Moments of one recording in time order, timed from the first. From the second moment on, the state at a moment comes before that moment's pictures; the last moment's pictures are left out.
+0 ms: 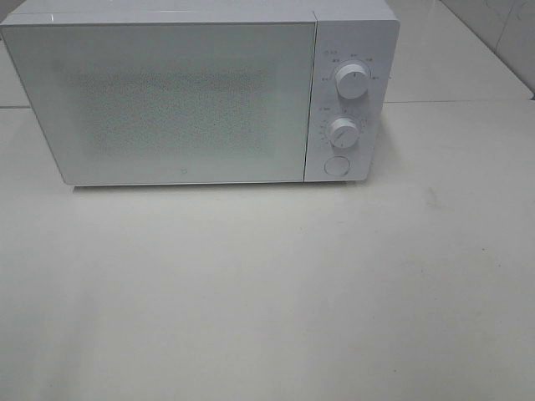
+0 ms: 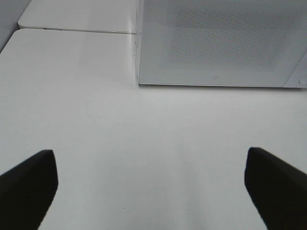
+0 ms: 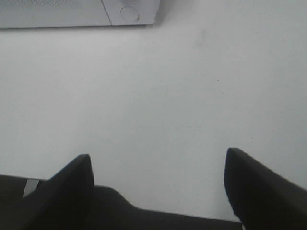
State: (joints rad) left arm 0.03 0.00 -0.51 -0.18 1.04 0.05; right arm 0.14 0.29 -0.64 0.08 1.08 0.09
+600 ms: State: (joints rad) left arm 0.03 0.00 -0.51 -0.18 1.04 0.05; right arm 0.05 0.00 -0.51 0.08 1.05 0.05
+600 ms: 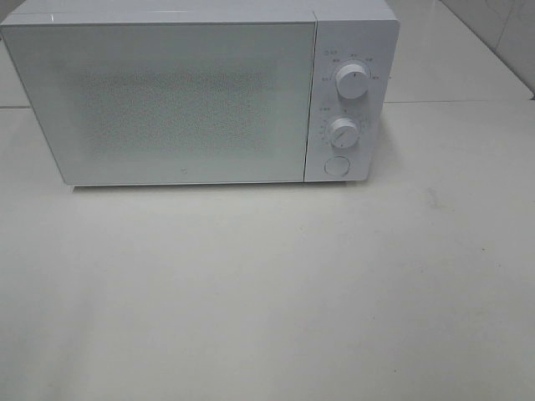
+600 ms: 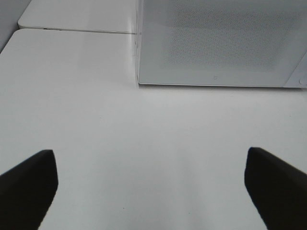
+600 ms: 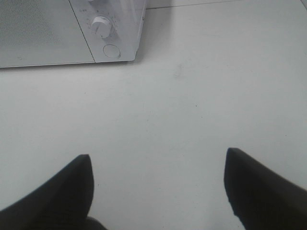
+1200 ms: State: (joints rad) left arm 0.03 0.00 -0.51 -0.18 1.04 0.05; right arm 0.05 0.00 -0.51 0.08 1.04 0.05
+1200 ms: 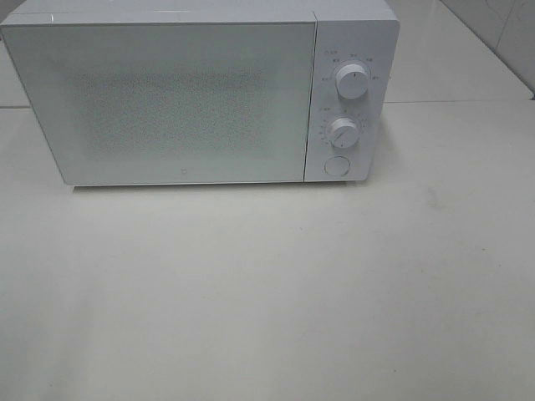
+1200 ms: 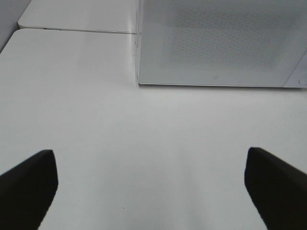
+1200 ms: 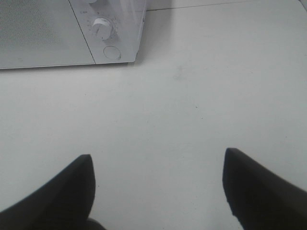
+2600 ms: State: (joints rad) left arm 0.03 0.00 -0.51 -0.18 1.04 0.05; right arm 0.05 0.68 -0.54 0.08 0.41 0.05
